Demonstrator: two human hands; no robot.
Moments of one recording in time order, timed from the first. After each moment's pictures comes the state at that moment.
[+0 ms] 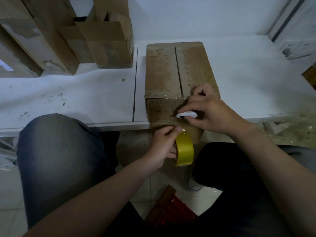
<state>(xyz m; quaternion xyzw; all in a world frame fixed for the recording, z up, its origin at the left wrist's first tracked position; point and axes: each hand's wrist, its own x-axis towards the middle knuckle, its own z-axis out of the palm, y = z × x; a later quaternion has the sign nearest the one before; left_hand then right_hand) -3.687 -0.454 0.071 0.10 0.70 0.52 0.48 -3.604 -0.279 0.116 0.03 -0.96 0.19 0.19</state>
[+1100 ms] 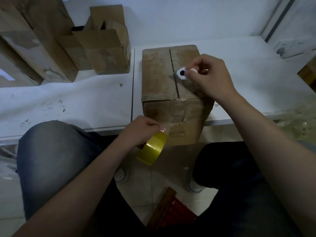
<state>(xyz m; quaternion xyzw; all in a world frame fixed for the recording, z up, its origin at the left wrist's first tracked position) -3.755 -0.470 0.109 0.31 0.83 0.29 0.37 -3.644 -0.251 0.159 -0.23 -0.82 0.41 0.33</state>
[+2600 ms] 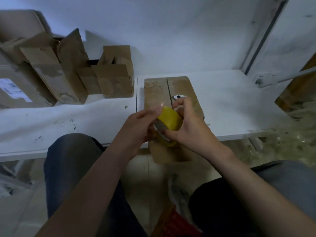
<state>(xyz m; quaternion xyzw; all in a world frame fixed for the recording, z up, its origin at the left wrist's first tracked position) -3.728 -0.499 0.208 0.20 0.66 0.60 0.41 -3.600 -0.379 0.194 -0.21 -0.87 0.38 0.22</state>
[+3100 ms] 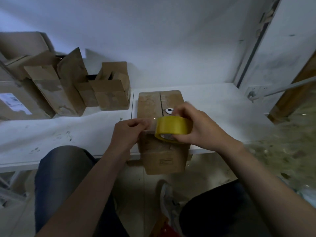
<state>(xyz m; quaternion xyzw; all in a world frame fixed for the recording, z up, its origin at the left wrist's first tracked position) -3.729 -0.474 0.208 0.17 0.74 0.61 0.23 -3.566 -0.316 0.227 -0.07 -0.92 0.33 0.21</state>
